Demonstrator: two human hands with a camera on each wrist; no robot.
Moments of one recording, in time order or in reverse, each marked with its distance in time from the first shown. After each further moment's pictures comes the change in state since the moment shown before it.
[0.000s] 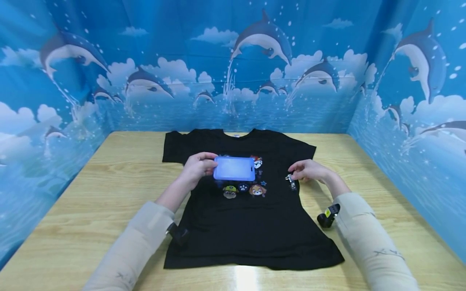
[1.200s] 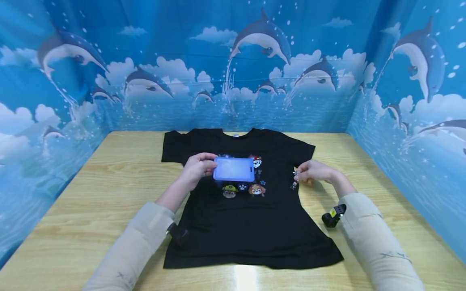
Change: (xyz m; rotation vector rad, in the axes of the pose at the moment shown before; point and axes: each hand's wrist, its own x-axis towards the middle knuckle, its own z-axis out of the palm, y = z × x) left_hand 0.000 -0.002 0.002 0.010 -0.007 -0.005; right_hand -0.015 0.003 -0.009 -0.128 -0.028 -0.064
